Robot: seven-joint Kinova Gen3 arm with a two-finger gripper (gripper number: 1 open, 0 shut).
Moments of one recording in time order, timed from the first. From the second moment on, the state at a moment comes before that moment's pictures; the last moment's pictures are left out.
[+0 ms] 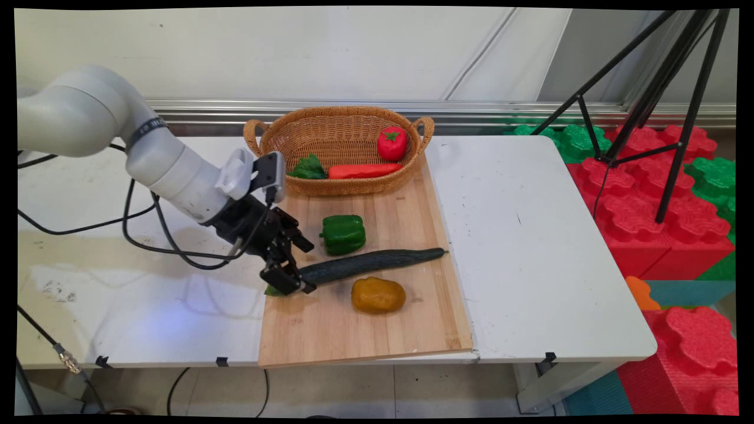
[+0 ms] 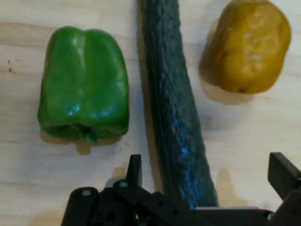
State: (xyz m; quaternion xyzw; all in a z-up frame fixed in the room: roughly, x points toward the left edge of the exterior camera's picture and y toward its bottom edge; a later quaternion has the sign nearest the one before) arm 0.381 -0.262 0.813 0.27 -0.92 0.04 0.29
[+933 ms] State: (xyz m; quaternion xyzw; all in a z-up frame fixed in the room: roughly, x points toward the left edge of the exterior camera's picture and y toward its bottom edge) arm 0.368 -0.272 0.797 0.29 -0.91 0.05 0.29
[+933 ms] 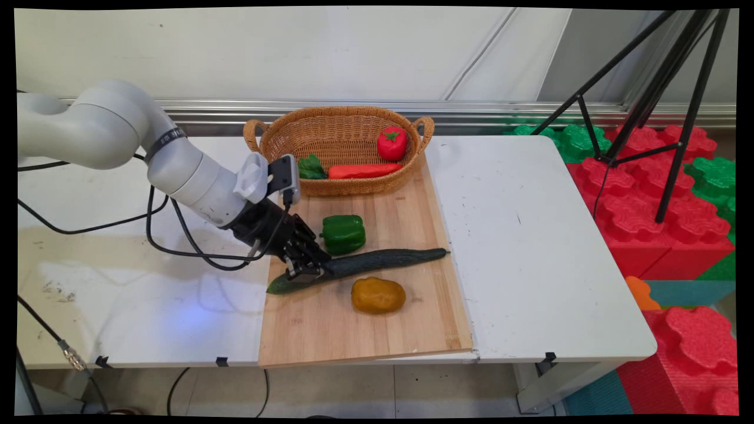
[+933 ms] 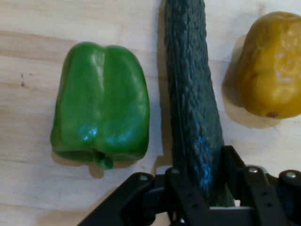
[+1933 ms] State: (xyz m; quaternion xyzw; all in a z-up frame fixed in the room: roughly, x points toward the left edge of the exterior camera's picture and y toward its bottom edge) arm 0.382 -0.264 0.847 0.28 -0.90 0.07 0.33
